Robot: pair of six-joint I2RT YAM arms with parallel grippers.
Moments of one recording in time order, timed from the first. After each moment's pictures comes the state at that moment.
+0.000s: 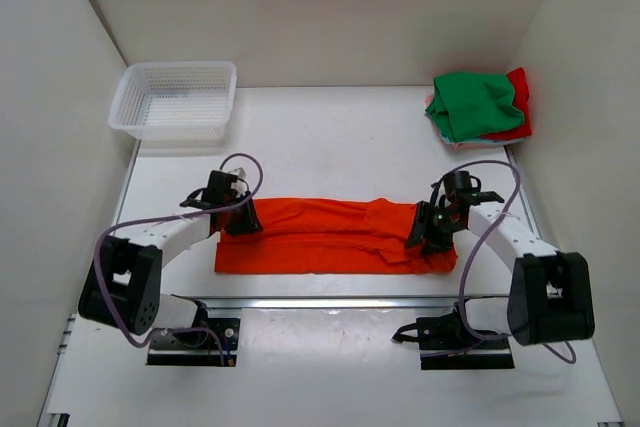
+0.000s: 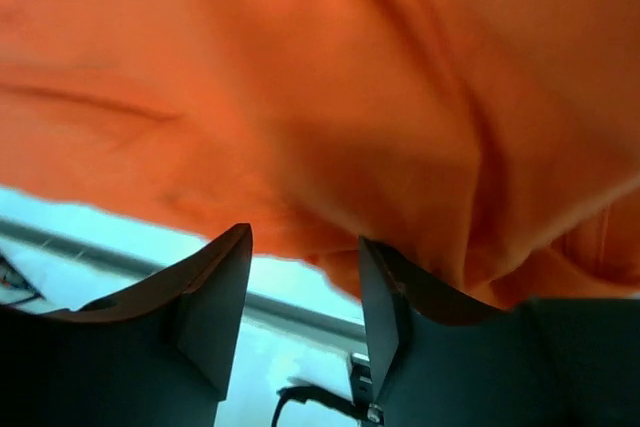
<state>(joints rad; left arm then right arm) -0.25 1.33 0.62 -0.28 0.15 -0.46 0.09 1.23 0.70 -0.72 -0.35 0.32</state>
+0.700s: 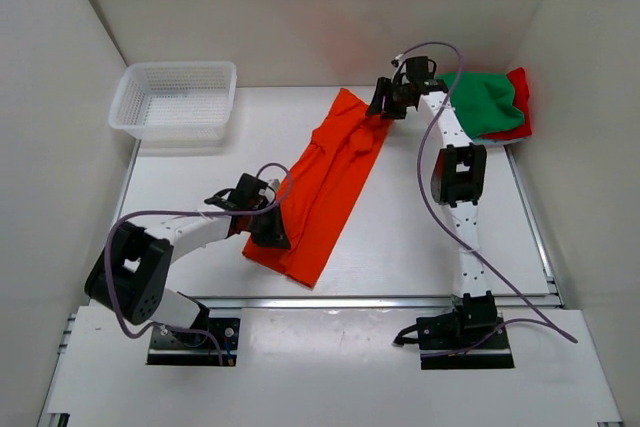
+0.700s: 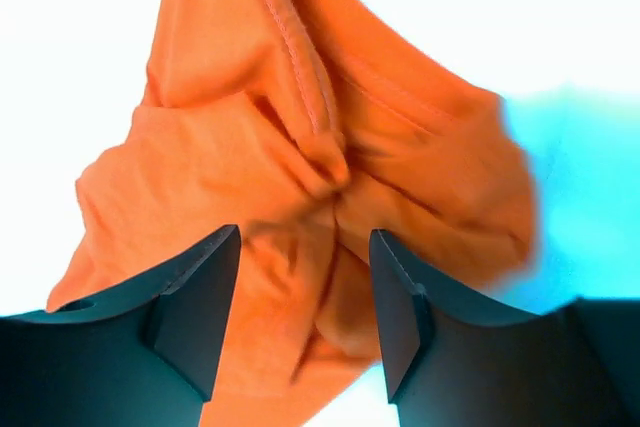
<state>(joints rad) -0.50 1.46 0.68 -0.31 0.31 -0.55 0.11 2.64 2.50 -0.73 -0.44 0.25</state>
